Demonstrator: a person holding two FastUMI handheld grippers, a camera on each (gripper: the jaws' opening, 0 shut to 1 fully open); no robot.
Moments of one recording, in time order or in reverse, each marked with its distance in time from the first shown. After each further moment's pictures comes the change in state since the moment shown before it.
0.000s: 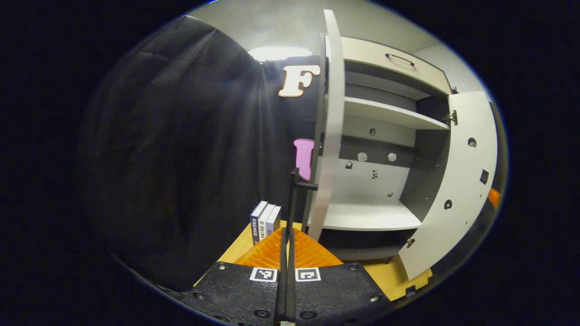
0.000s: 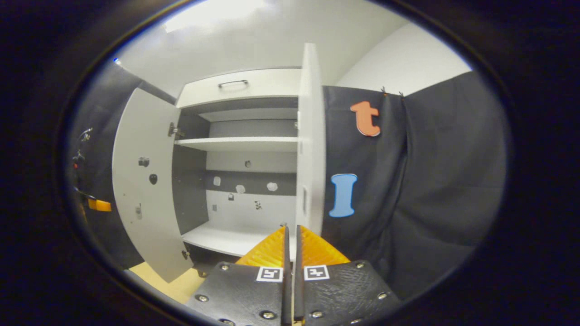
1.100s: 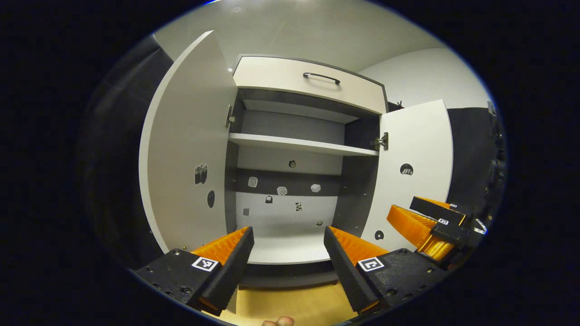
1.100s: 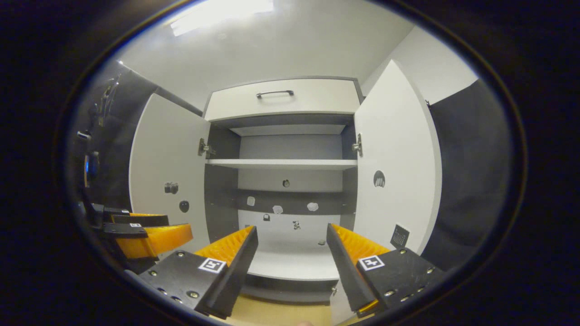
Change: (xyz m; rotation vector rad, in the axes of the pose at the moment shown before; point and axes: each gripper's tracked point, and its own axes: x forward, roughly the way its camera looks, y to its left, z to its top) left arm 0.018 -0.172 0.064 0.036 -0.136 -0.349; right arm 0.033 0.115 0.061 0.032 -0.090 0.096
